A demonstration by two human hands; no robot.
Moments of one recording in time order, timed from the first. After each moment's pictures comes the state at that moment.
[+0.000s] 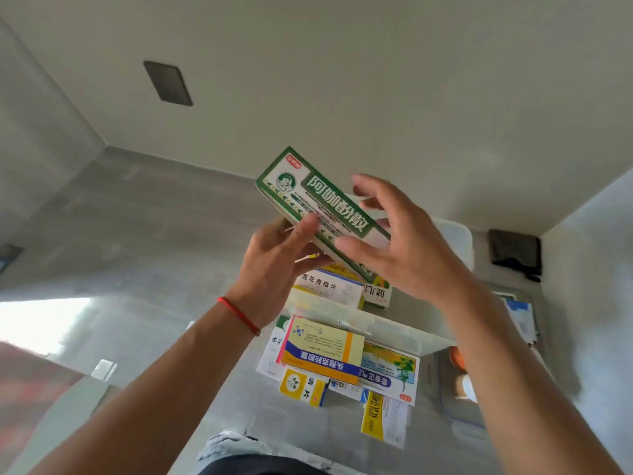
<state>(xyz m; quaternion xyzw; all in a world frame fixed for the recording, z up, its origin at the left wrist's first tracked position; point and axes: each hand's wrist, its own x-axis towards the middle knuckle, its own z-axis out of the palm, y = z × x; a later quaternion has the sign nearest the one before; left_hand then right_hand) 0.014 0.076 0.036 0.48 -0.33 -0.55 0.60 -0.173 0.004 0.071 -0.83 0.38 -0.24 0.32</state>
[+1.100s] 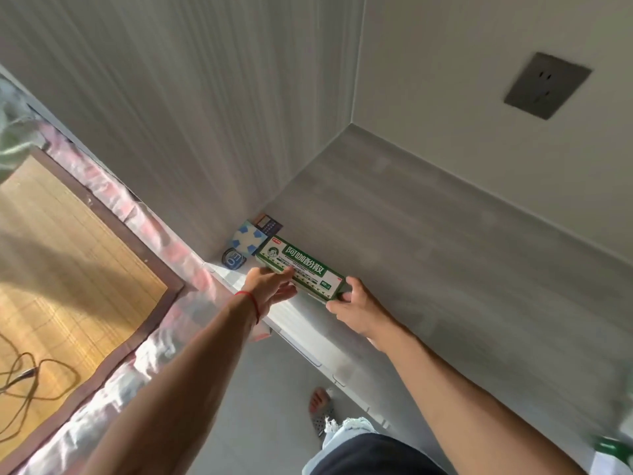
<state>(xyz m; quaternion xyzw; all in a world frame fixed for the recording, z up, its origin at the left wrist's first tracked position) 0.623 0.256 -0.157 0.70 0.05 -0.50 0.51 0.436 0.156 -0.147 -0.67 0.46 0.08 0.58</state>
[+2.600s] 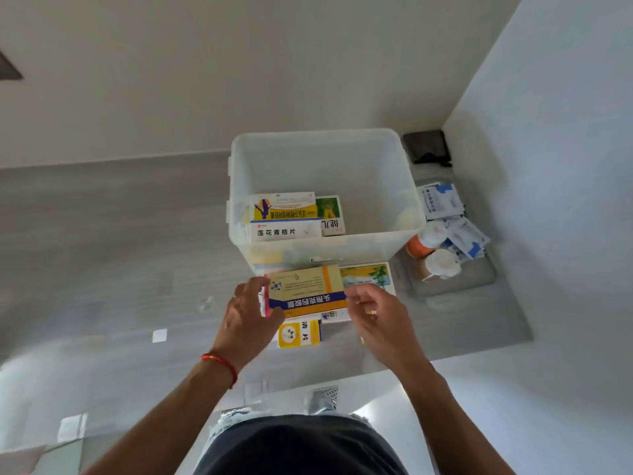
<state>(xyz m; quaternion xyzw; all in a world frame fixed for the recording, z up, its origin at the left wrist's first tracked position) 0.052 0.159 -0.100 0.69 -0.58 -0.40 0.17 -0.181 0.190 -0.089 -0.53 0.69 -0.26 0.42</state>
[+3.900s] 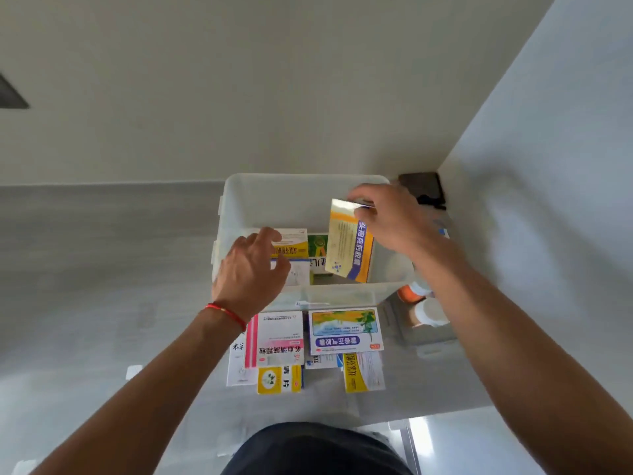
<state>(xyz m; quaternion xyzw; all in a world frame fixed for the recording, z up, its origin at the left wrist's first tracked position) 0.008 0.047 -0.041 0.63 -0.71 -0.18 0.24 -0.231 -0.023 0.007 -0.73 0.65 -0.13 0.17</state>
